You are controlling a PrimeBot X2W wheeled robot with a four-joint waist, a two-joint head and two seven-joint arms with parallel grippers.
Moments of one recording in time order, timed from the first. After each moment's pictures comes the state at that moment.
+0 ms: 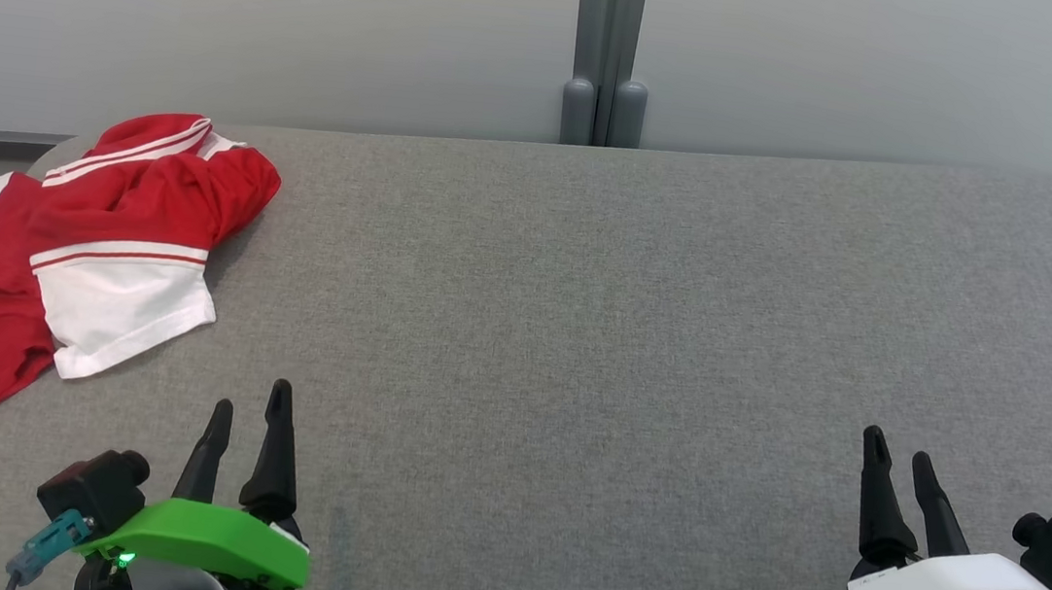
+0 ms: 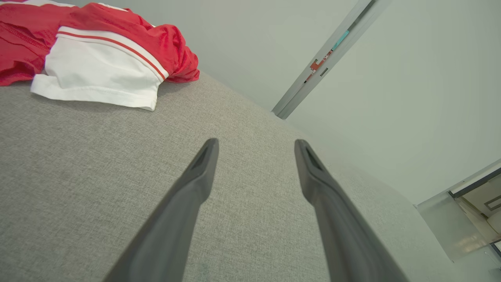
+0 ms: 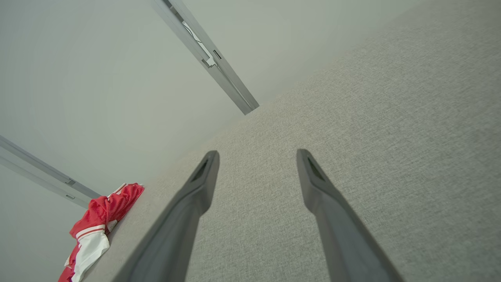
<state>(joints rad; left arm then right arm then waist) -0.03 0.04 -0.13 0.18 -0.71 0.00 -0.12 0.01 -0.04 -0.04 0.18 0.65 0.13 -0.12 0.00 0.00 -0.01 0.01</state>
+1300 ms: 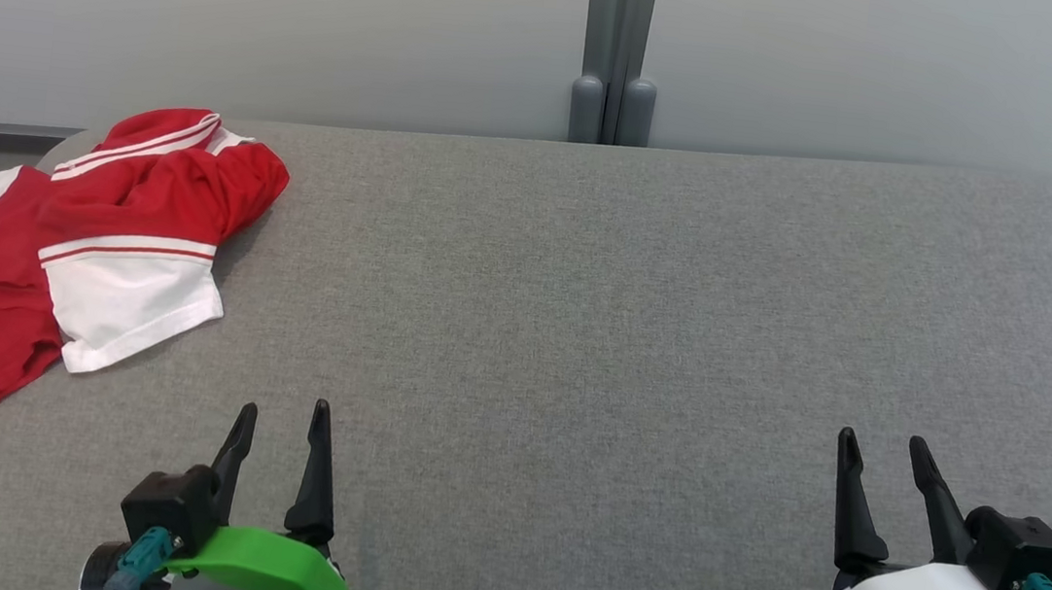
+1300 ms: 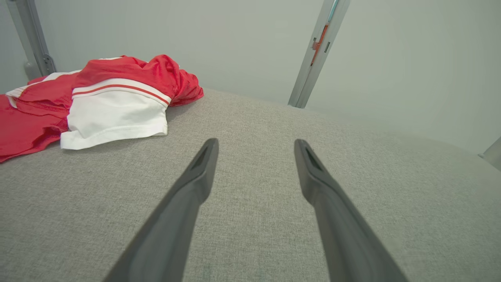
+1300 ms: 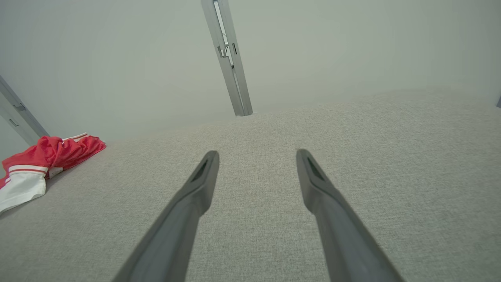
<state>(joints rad) -0.03 0.05 -0.20 0.24 -0.38 0.05 -0.21 0.01 -0.05 -0.02 0.19 0.25 0.13 -0.21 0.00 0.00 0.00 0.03</state>
